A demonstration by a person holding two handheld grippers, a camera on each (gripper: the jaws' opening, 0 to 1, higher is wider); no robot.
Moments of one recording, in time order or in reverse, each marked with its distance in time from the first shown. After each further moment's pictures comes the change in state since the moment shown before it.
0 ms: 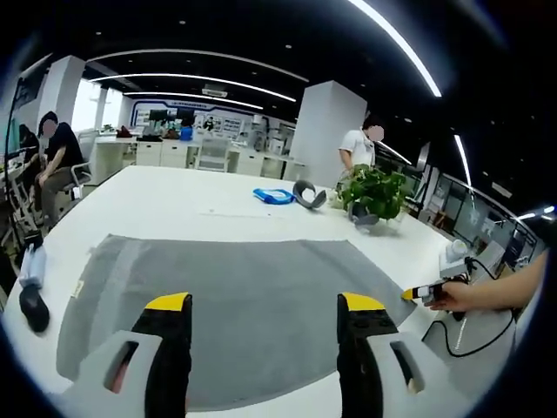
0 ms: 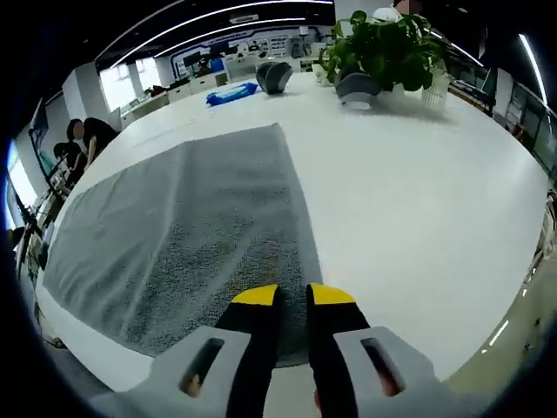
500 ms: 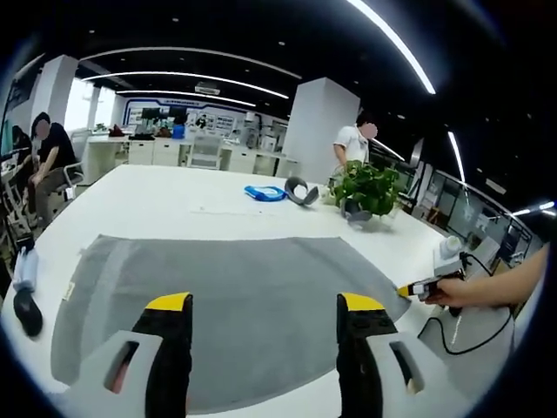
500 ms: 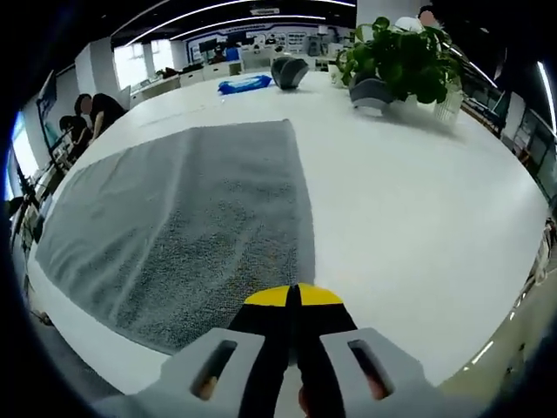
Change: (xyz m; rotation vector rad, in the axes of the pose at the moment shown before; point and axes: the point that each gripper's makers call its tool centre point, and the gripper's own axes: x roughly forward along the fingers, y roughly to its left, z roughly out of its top) left arm 0.007 -0.013 0.000 0.020 0.014 -0.040; right arm -0.002 0.002 0.004 -0.073 0.003 0.001
